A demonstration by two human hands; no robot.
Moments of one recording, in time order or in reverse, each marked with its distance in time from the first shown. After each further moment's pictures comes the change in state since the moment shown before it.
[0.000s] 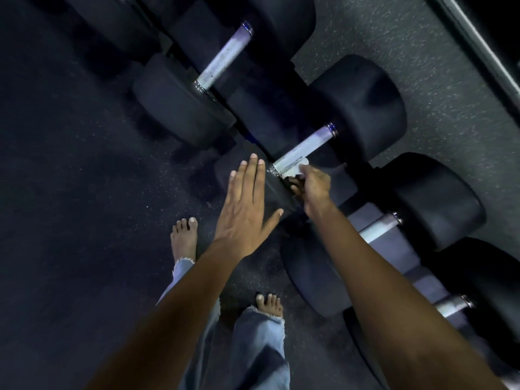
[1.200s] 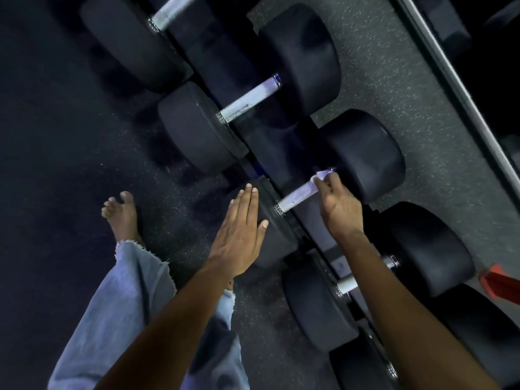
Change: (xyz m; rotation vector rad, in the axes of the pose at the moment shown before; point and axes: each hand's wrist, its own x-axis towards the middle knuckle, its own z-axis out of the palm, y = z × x) left_hand -0.098 0.145 0.091 -0.220 -0.087 -0.097; right_hand -0.035 0.015 -0.239 -1.699 0.009 -1.110
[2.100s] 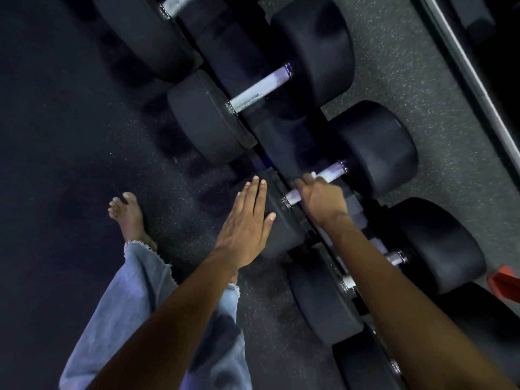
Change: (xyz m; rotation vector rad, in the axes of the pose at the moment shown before) left_hand -0.001 -0.003 0.004 -0.022 0.011 0.006; right_hand 0.019 -0.042 -0.001 -0.183 -0.345 -0.157
